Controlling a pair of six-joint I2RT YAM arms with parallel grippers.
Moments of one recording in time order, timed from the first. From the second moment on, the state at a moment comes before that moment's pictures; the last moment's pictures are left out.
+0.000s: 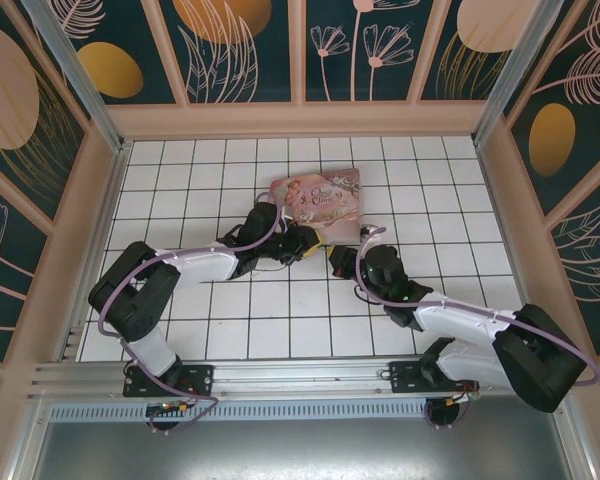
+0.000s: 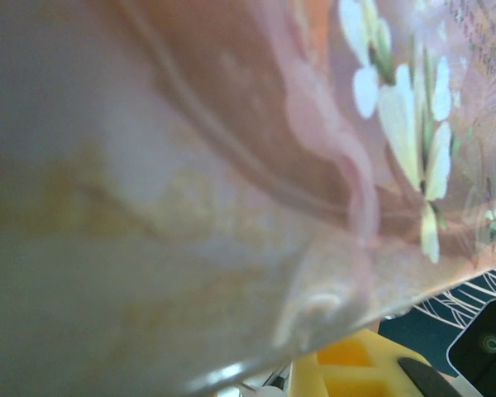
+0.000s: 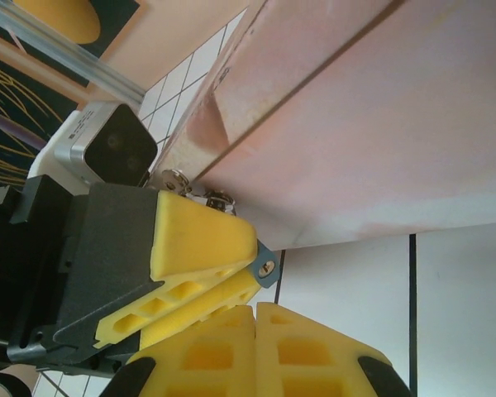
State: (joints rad) left arm -0.70 1.71 0.86 0.30 0.46 -1.29; right arm 0.76 1.15 0.35 0.46 0.06 0.86
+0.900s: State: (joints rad) left arm -0.70 1.74 0.87 0.31 0.46 -1.36; right arm 0.77 1.18 0.31 0.55 0.17 0.95
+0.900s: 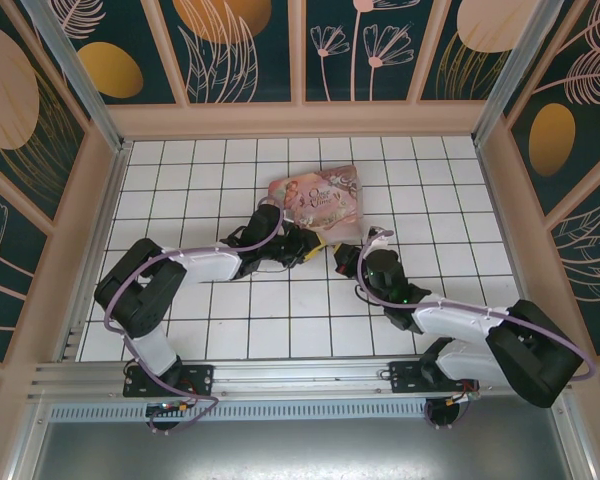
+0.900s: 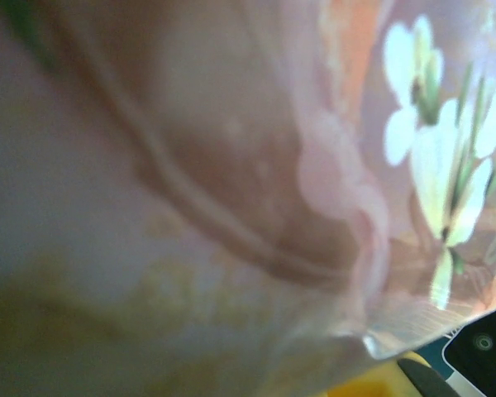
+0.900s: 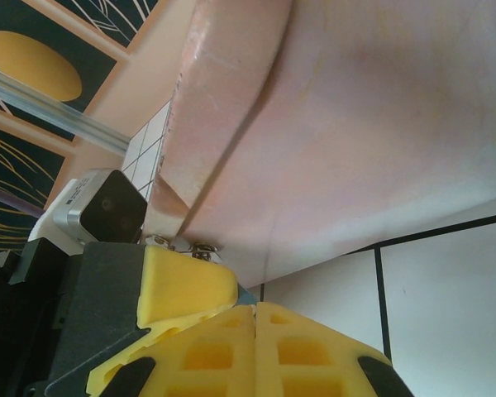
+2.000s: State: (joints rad) left arm -0.70 1.75 0.94 -0.07 0.15 -0.92; right arm 0.65 1.00 0.31 0.42 -0.09 1.12
